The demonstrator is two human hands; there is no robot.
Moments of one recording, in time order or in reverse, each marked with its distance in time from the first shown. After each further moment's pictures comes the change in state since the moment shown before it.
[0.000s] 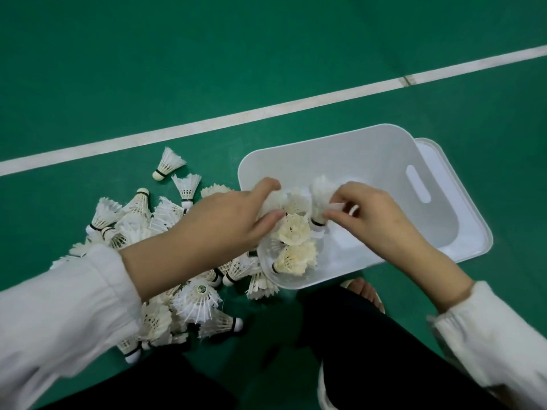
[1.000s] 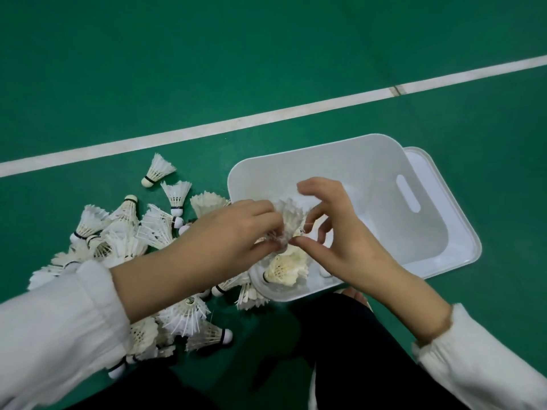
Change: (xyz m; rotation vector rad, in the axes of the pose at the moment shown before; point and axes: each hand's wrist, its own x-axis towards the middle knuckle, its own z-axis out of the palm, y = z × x) left_hand 0.004 0.002 0.009 -0.035 0.083 0.249; right_hand -0.012 -0.019 0.012 0.265 0.012 -0.257
